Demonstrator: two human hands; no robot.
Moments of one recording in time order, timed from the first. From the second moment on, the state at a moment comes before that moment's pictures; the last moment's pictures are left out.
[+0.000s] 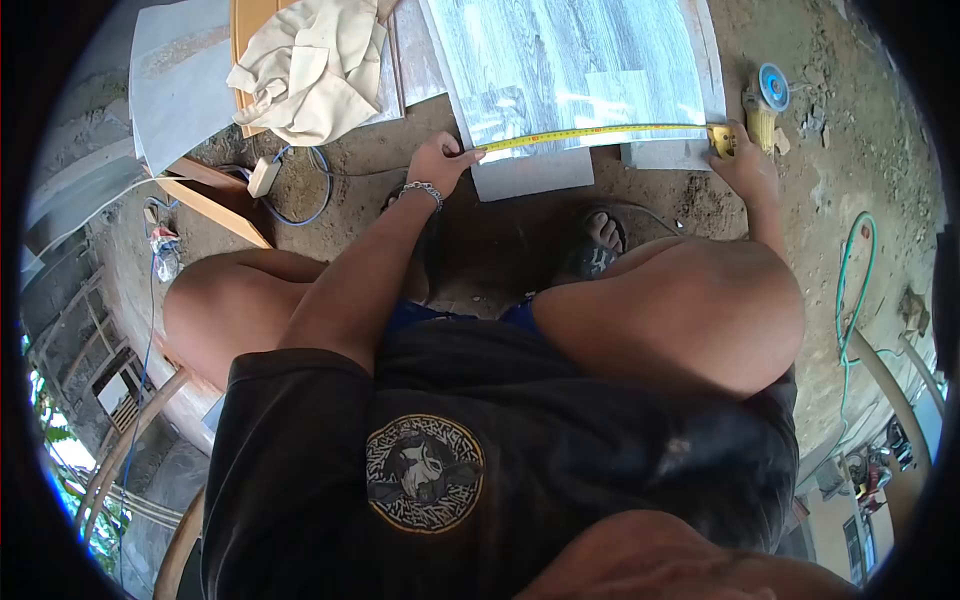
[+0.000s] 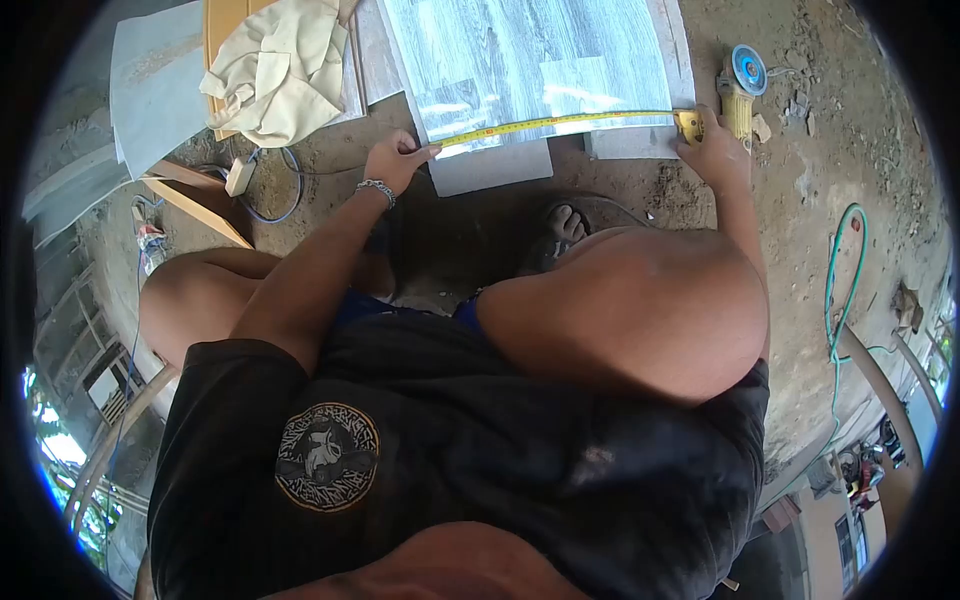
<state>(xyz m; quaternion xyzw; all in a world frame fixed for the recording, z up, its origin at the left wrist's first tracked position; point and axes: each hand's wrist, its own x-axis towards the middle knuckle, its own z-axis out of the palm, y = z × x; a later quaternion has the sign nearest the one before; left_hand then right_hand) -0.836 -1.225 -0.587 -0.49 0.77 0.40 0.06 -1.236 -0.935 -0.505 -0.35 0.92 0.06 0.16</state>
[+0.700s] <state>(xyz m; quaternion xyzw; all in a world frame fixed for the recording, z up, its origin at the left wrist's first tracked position) -0.852 -1.227 -0.587 -0.32 0.89 0.32 -0.05 -1.226 -0.901 -0.545 -0.35 0.91 -0.22 0.04</state>
